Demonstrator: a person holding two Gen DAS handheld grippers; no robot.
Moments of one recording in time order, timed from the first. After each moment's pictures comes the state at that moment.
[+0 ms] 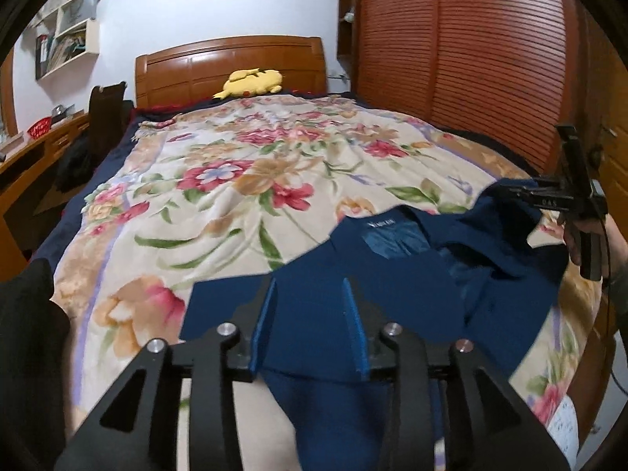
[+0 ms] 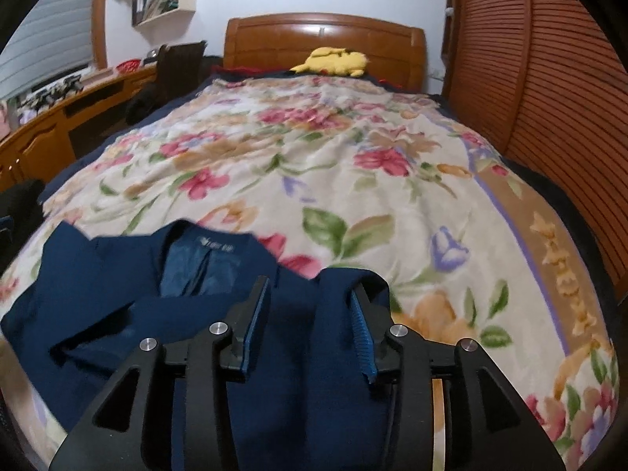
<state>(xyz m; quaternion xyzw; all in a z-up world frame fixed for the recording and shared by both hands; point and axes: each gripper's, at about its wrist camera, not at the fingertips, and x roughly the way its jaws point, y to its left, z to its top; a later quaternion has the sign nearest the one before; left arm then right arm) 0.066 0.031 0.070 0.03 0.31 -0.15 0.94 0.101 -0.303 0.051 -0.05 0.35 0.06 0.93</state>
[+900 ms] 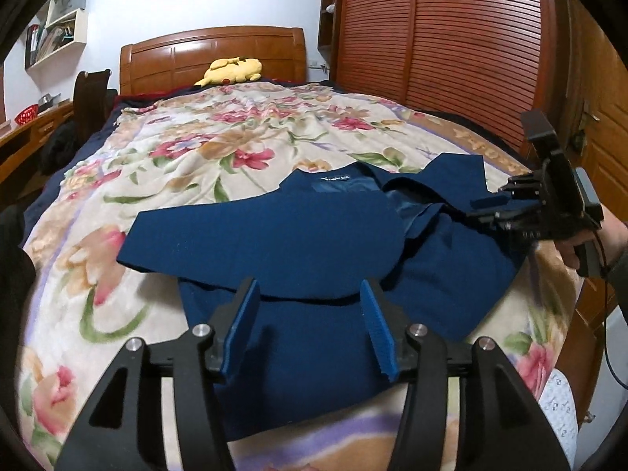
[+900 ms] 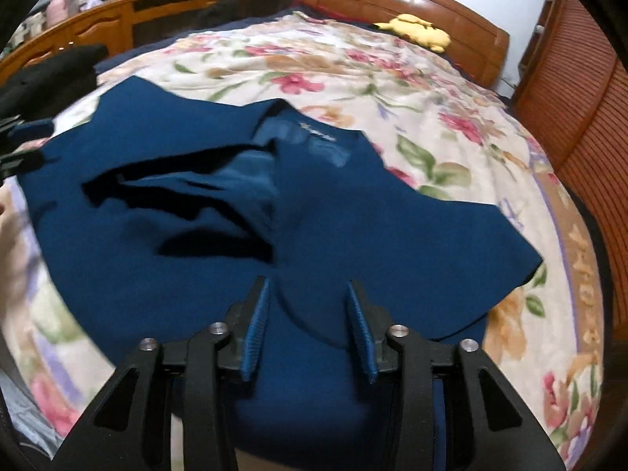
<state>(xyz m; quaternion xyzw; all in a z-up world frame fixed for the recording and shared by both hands) 0.014 -0.005 0.020 0.01 0.32 -0.18 0.93 0.053 -0.240 -0.012 -0.17 0.43 0.13 0.88</state>
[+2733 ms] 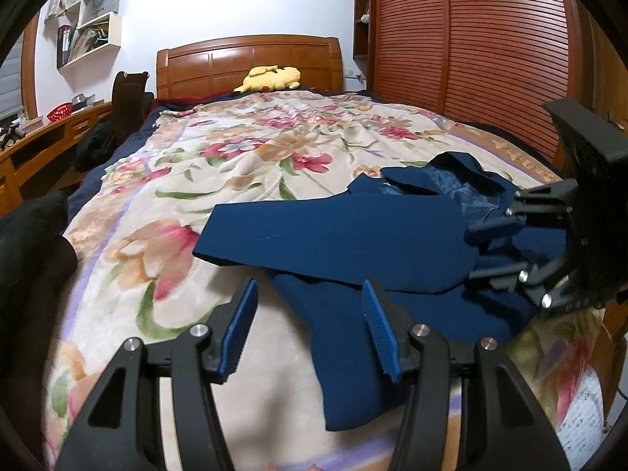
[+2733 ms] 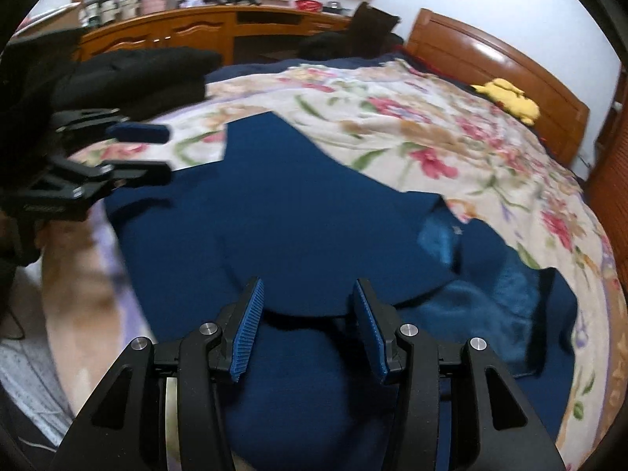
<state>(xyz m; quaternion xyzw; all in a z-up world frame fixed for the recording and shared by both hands) 0.012 0.053 0.012 0.01 0.30 -0.12 0.95 0.029 -0.084 -0.010 -0.22 0.36 0.31 0.85</state>
